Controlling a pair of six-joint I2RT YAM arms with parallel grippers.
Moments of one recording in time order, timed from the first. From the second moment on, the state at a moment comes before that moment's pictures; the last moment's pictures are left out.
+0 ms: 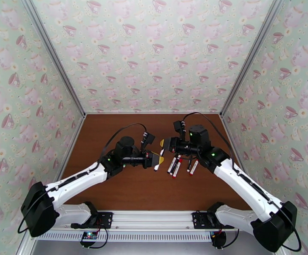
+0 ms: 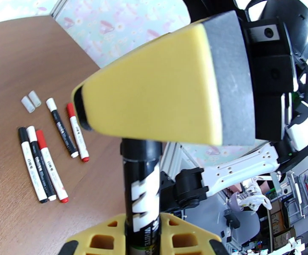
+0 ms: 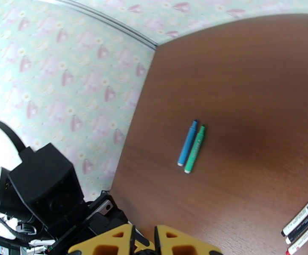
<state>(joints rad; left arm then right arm) -0.77 1.28 0.90 0.05 0.64 -0.59 0.53 1.14 1.05 -0.33 -0.52 0.75</state>
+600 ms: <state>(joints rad) -0.79 1.34 1.04 -0.07 0.64 -0.52 0.47 1.10 1.03 -0.27 -0.57 0.73</state>
